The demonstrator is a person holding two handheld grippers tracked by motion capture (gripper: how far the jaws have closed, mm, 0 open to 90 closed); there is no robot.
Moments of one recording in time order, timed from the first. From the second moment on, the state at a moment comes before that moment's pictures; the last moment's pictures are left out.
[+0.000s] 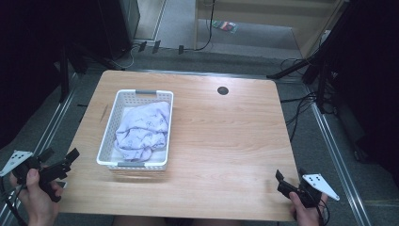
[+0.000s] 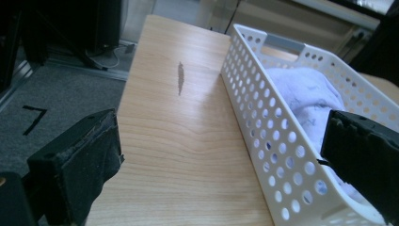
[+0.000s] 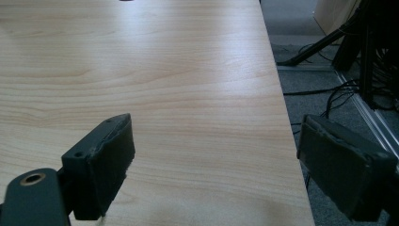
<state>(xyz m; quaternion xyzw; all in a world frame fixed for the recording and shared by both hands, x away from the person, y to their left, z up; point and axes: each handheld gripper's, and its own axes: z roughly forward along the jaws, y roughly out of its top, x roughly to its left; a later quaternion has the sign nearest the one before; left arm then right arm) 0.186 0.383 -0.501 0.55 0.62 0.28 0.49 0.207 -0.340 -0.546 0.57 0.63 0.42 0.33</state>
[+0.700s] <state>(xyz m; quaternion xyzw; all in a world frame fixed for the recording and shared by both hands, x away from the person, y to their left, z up) 0.230 0.334 -0.449 0.63 0.59 0.24 0.45 0.209 -0.340 -0.546 0.58 0.63 0.41 0.33</state>
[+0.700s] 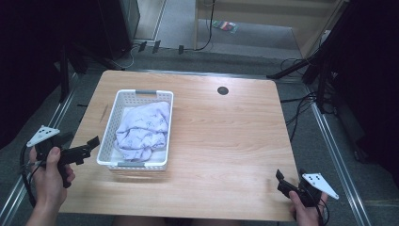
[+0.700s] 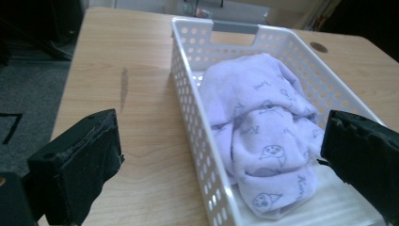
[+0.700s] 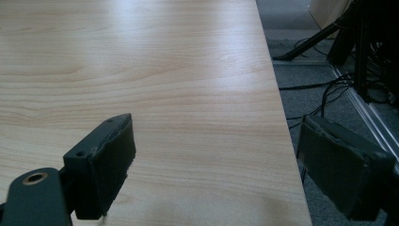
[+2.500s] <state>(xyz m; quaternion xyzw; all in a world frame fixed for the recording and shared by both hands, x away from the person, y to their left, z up) 0.377 0.206 -0.501 0.76 0.61 0.11 0.17 0.208 -0.340 -0.546 0.57 0.63 0.41 0.32</state>
